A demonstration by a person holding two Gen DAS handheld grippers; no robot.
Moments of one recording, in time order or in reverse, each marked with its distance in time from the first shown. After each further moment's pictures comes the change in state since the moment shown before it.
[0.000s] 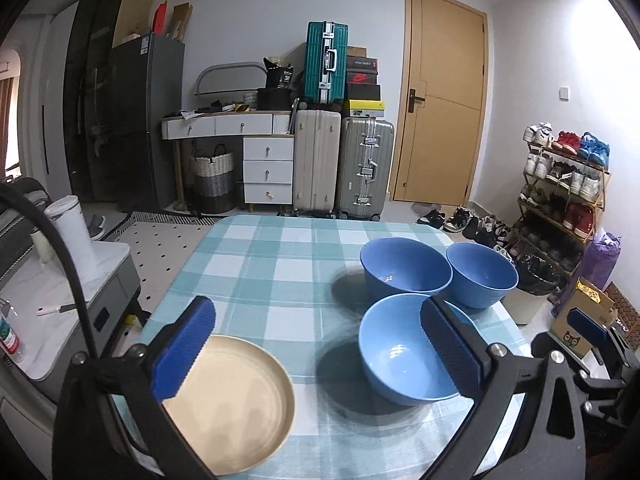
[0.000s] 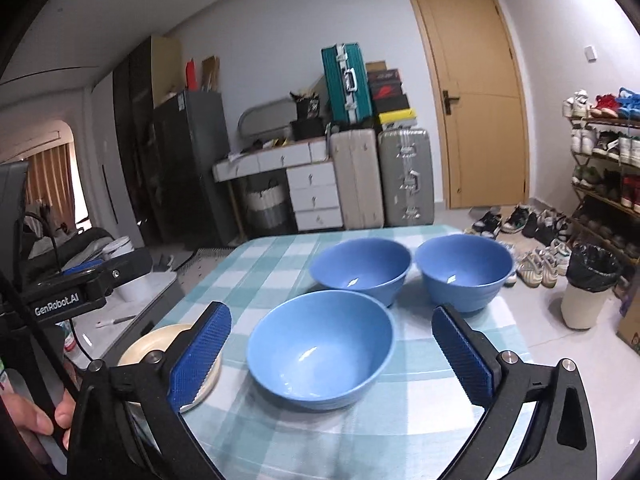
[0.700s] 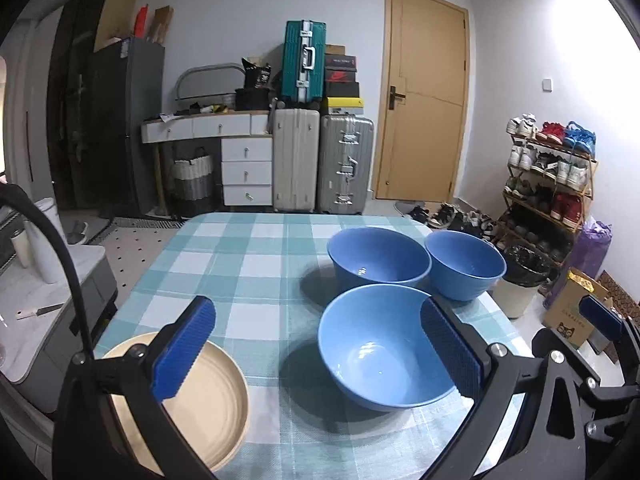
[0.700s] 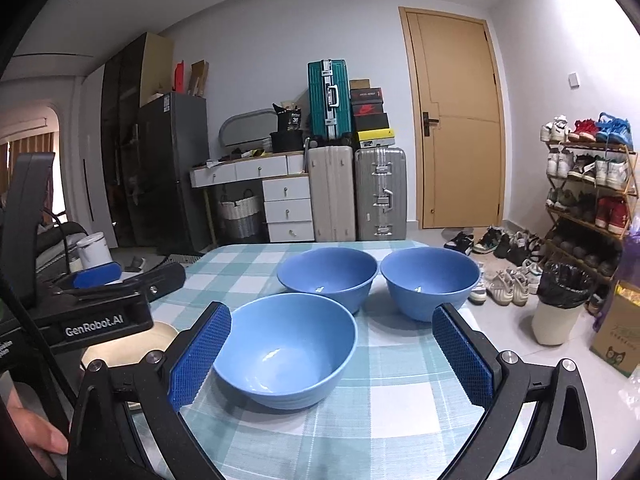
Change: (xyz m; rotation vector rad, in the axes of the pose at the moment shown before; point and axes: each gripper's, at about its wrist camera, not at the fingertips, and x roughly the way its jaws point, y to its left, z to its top) left arm 0.023 -0.037 -0.023 0.031 -0.018 -0.047; right arm -0.007 -0.002 -0.014 -0.054 -0.054 -0.110
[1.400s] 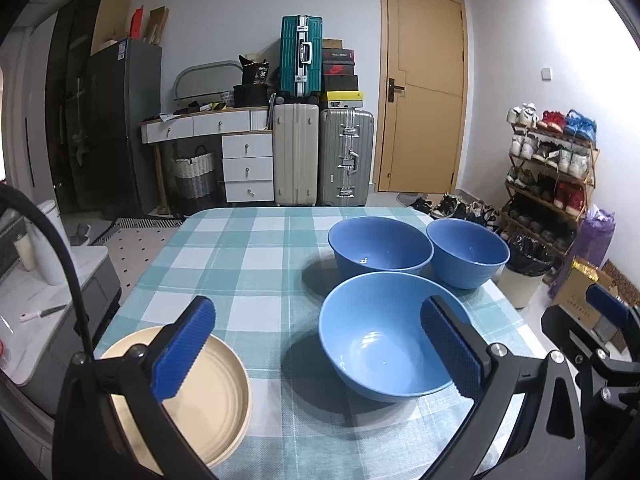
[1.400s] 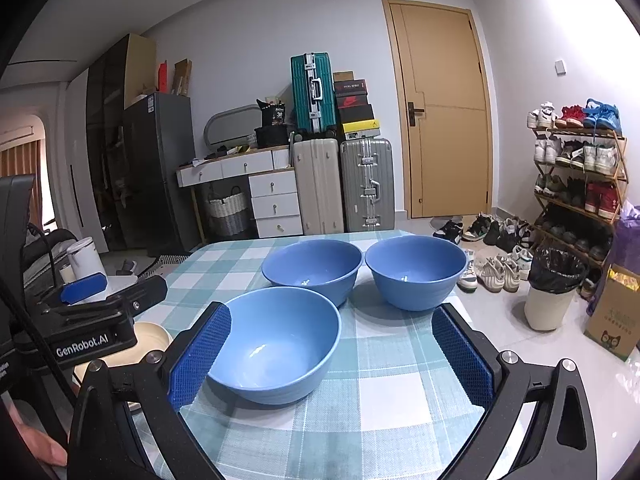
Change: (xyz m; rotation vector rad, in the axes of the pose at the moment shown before) left arm 0.007 -0.007 -0.009 0.038 0.031 0.014; right arm 0.003 -0.008 -0.003 0.044 0.032 -0.038
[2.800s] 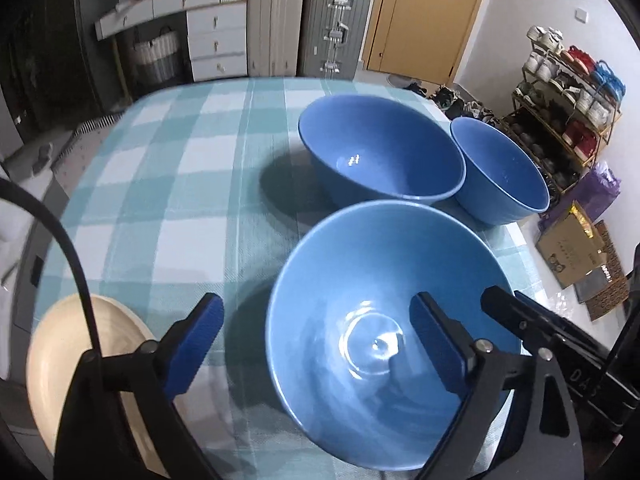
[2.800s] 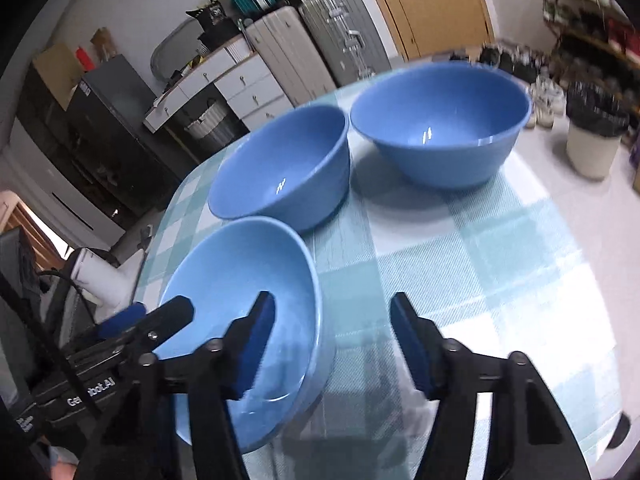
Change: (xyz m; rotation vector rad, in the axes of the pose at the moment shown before) left arm 0.147 -0.014 0.004 -0.066 0.521 -0.102; right arm 0.189 -0.052 -0.020 0.352 0.552 0.107
